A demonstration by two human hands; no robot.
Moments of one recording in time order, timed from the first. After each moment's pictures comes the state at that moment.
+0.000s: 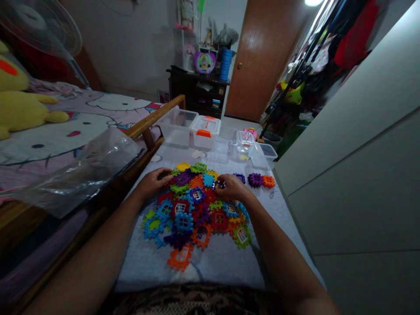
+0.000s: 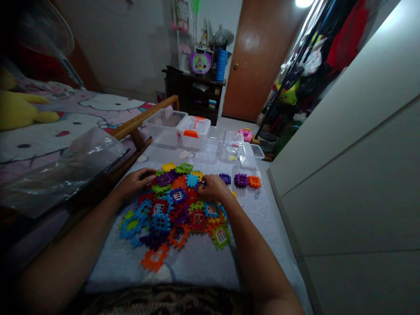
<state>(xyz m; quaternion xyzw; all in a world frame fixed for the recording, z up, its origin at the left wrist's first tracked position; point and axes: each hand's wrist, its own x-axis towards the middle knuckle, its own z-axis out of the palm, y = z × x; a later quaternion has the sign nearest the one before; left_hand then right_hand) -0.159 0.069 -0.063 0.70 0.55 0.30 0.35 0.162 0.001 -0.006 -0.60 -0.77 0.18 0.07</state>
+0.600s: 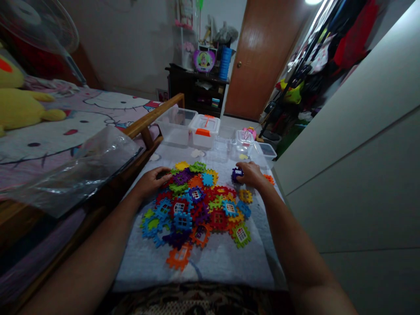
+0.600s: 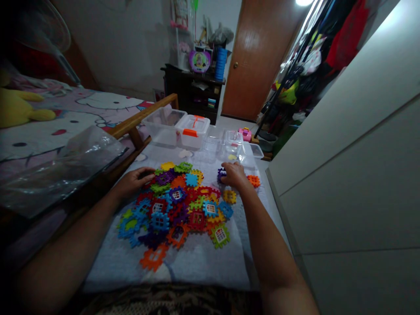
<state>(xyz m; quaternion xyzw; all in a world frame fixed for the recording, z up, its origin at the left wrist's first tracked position) -0.161 0.071 -0.066 0.71 0.54 0.28 0.35 0.232 0.022 0.006 -0.67 -0.74 0.04 0.00</state>
